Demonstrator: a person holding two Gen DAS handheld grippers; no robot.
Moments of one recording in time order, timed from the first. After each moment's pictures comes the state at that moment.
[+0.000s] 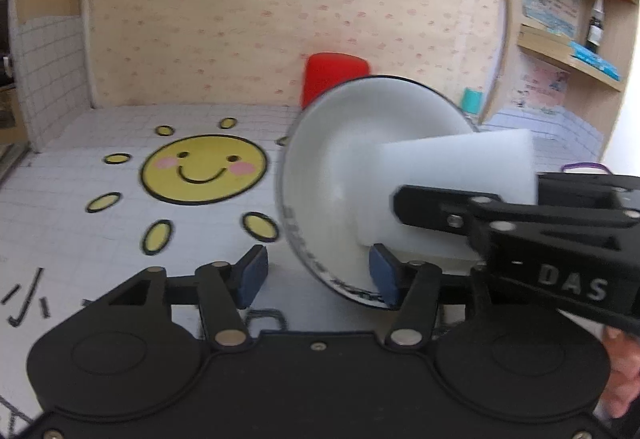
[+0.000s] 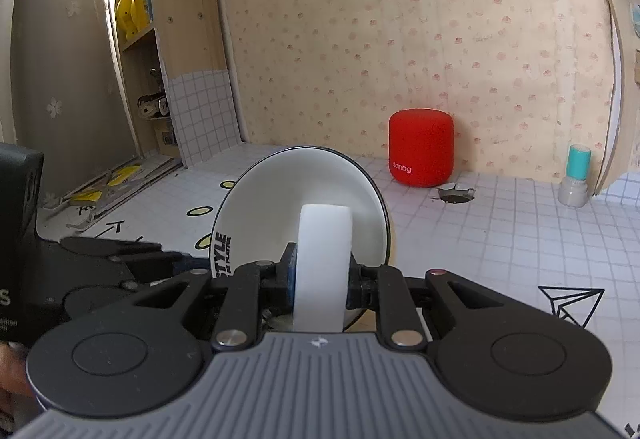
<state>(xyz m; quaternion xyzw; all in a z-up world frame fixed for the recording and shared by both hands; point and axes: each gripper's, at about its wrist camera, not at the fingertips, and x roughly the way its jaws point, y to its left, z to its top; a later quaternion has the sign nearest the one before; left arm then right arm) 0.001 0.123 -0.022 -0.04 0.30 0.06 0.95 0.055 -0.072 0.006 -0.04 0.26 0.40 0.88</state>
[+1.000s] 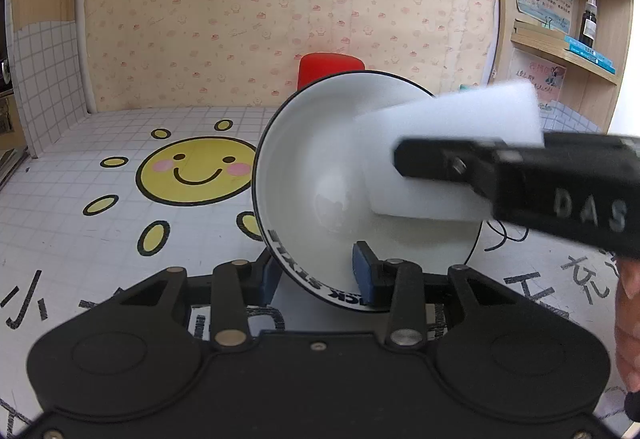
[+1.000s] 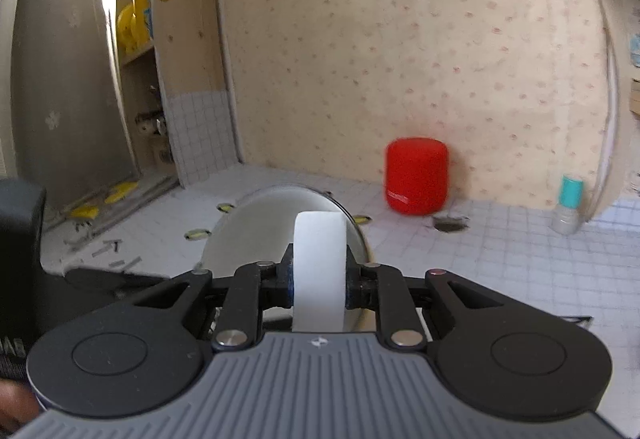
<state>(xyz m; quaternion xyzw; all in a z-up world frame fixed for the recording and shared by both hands) 0.000 0.120 -0.024 -0.04 0.30 0.04 0.95 0.064 -0.066 0.016 -0.03 0.25 0.40 0.88</state>
